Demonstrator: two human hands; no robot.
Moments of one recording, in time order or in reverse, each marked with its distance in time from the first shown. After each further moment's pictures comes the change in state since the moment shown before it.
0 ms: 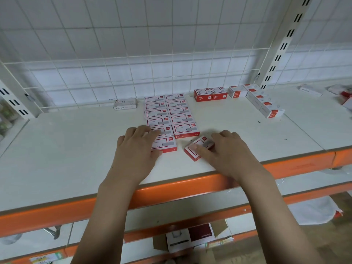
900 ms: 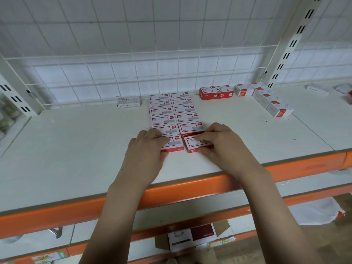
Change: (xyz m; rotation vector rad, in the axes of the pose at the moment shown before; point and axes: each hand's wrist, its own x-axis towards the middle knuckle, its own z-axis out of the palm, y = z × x) left_hand -0.001 -0.002 0.008 -0.027 -0.026 0.079; right_hand 0.017 -0.005 0.015 0.056 0.085 -0.264
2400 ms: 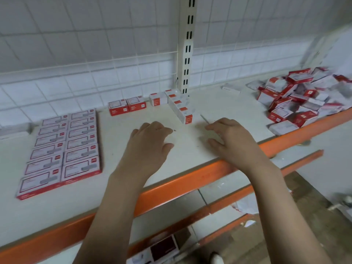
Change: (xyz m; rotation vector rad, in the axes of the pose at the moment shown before) left_hand 0.102 0.220 0.045 -0.073 -0.021 0.246; right_hand -0.071 0.219 -0.098 -0.072 0.144 0.244
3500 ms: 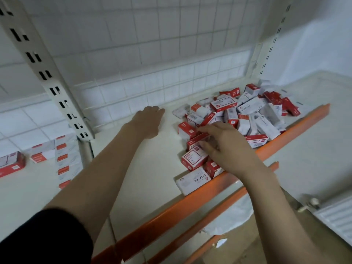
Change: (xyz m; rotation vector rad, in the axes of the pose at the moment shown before) left_hand 0.313 0.169 0.101 0.289 -0.295 0.139; right_hand 0.052 0.249 -0.093 0.020 0.066 0.085
